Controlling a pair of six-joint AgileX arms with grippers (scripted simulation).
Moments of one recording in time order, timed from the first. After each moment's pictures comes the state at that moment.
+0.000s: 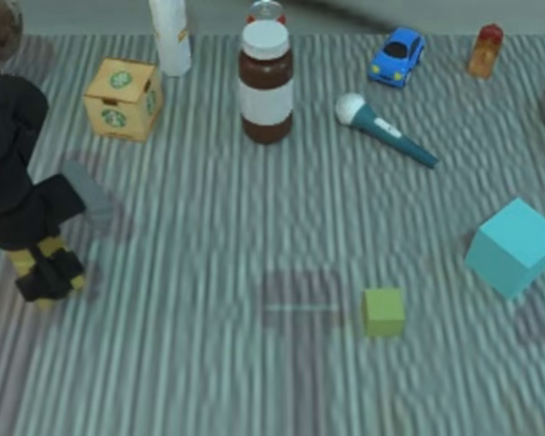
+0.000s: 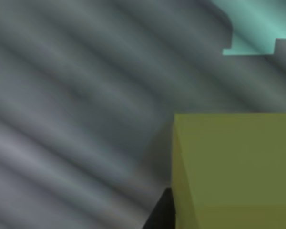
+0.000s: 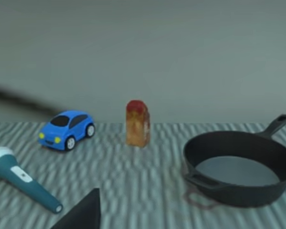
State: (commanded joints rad) left arm -0.08 1.97 1.18 -0.77 0.01 0.88; right arm 0.00 0.00 0.00 0.00 0.00 0.00
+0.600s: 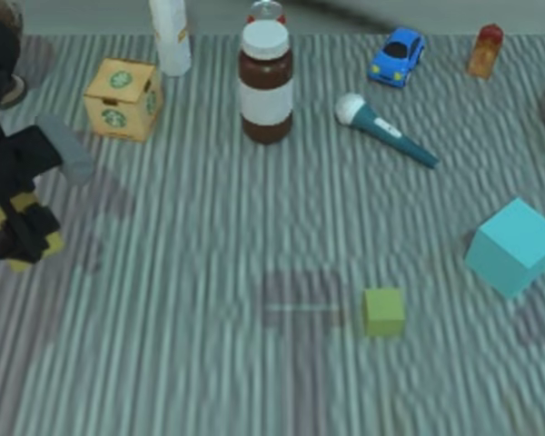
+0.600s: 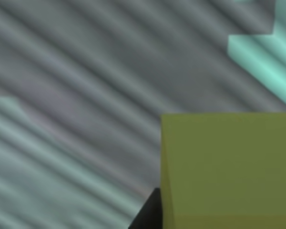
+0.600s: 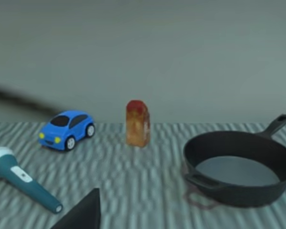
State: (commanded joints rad) left arm -0.06 1.86 1.33 -1.03 0.01 0.88; right arm 0.00 0.00 0.00 0.00 0.00 0.00
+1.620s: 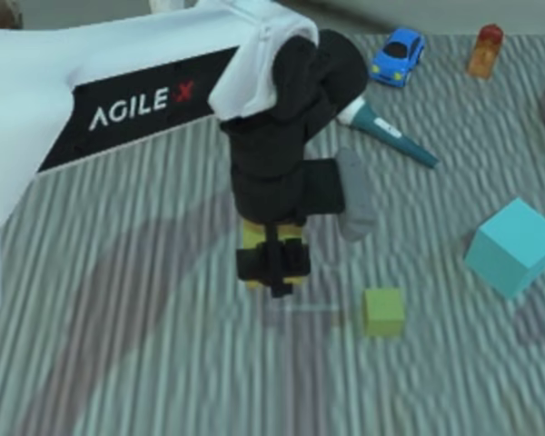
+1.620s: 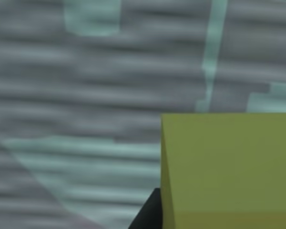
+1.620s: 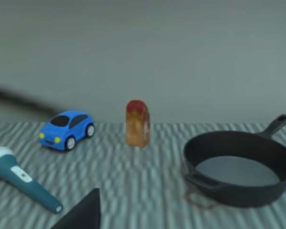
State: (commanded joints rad) left arm -0.73 2.09 1.71 -1.20 0.01 0.78; right arm 0.00 0.00 0.00 0.00 0.00 0.00
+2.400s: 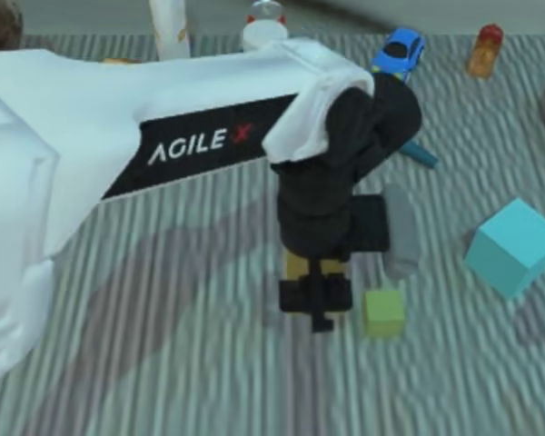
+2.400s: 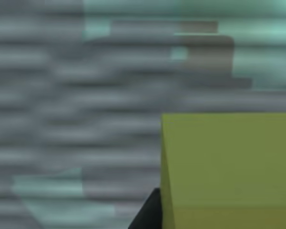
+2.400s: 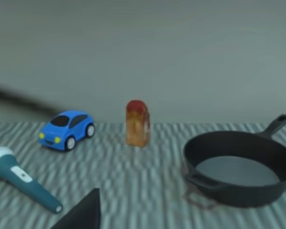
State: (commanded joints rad) left arm -0.83 2.14 1.70 -1.12 0.01 0.76; right arm 0.00 0.00 0.00 0.00 0.00 0.00
